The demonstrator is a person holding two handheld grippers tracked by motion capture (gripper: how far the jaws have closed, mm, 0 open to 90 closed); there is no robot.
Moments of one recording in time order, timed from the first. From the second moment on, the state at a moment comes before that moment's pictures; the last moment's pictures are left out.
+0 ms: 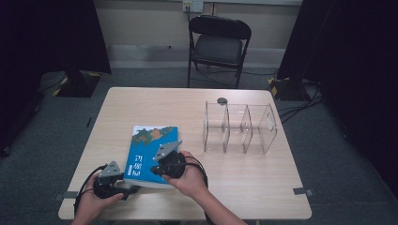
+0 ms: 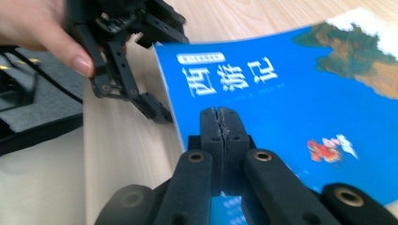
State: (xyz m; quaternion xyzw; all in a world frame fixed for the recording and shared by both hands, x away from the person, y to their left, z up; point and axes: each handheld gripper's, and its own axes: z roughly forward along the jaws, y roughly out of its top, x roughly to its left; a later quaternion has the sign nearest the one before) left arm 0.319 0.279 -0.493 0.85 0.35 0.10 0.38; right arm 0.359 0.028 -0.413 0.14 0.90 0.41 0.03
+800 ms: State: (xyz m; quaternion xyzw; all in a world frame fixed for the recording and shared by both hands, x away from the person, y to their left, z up) left arm 0.323 0.278 -0.481 0.84 0.36 0.08 0.39; right arm 0.334 0.045 -0.480 0.07 0.91 0.36 0.18
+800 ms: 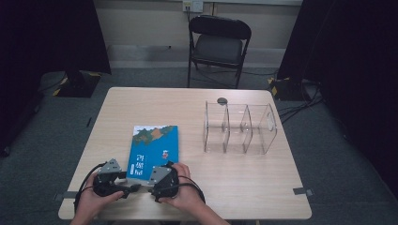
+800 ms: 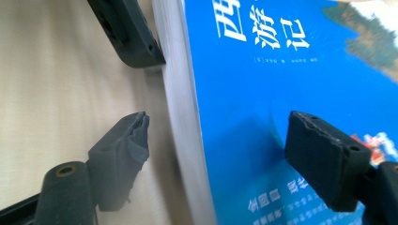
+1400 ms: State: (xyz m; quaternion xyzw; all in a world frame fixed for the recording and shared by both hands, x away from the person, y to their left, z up) left arm 0.327 0.273 -0.478 0.86 0.33 0.12 0.36; right arm 0.335 0.053 -0.479 0.06 0.90 0.35 0.24
